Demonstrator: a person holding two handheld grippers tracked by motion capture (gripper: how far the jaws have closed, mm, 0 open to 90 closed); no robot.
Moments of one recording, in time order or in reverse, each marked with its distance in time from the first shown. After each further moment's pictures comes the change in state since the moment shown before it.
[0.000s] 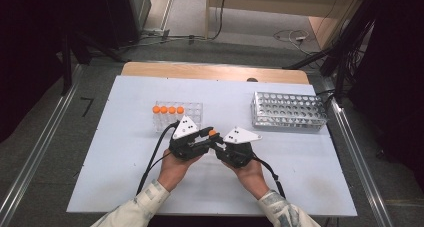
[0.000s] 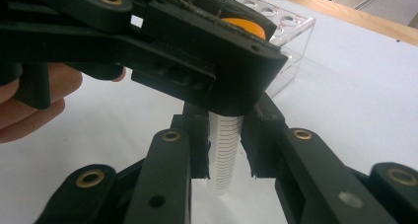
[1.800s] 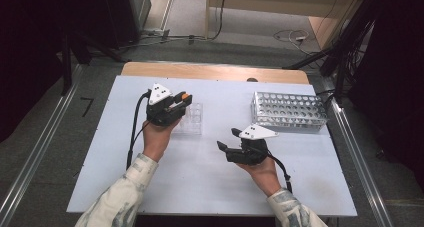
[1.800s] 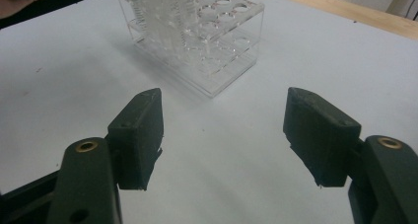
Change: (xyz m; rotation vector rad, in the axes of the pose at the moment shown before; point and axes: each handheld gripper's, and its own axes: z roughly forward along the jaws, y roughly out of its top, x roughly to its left) left arm 0.073 0.042 -0.018 -0.085 0.274 -0.050; right arm -0.028 -0.006 -0.024 0.016 -0.037 0.055
